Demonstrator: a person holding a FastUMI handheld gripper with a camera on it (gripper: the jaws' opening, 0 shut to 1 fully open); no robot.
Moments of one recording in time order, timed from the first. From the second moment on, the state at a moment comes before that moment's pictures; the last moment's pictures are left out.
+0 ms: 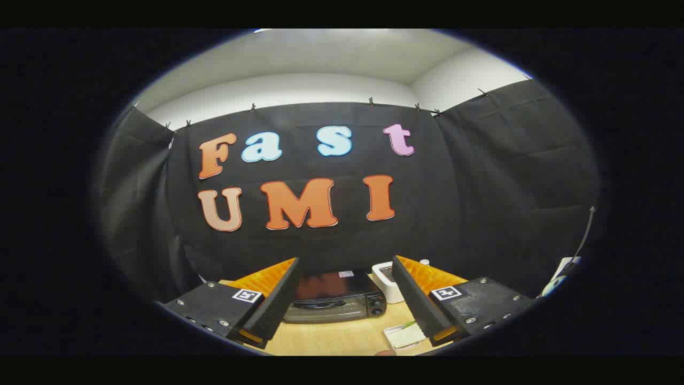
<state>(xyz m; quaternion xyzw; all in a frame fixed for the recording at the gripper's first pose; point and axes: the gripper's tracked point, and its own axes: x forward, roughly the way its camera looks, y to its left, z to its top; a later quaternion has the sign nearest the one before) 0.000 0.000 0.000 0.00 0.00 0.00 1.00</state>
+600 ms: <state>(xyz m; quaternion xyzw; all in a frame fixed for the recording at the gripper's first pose) 0.031 0.016 -0.015 -0.03 0.01 0.01 1.00</state>
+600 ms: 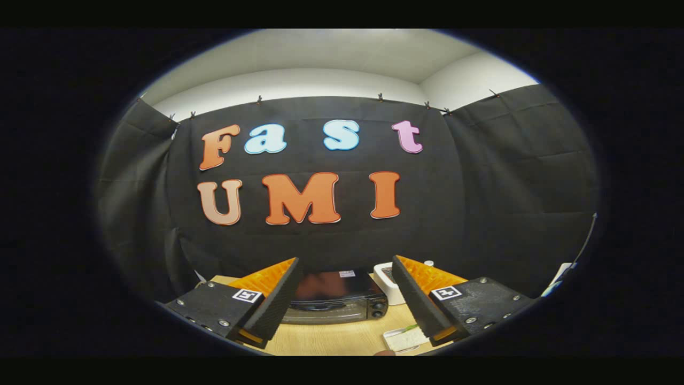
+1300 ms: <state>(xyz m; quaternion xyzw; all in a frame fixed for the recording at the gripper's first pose) 0.106 0.051 -0.111 -0.05 0.08 0.04 0.99</state>
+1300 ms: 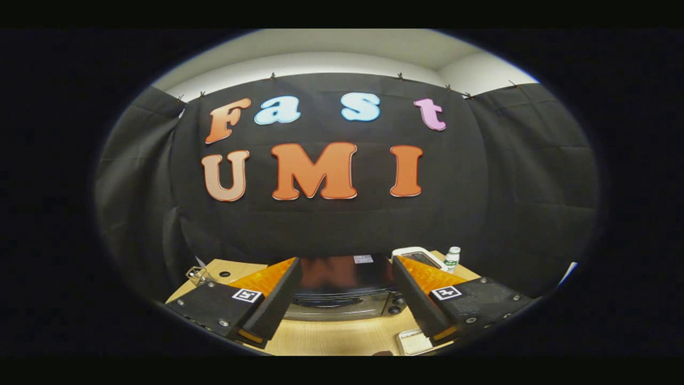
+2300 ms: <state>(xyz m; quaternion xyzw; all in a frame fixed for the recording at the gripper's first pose) 0.152 0.078 -0.277 -0.09 0.27 0.07 0.96</state>
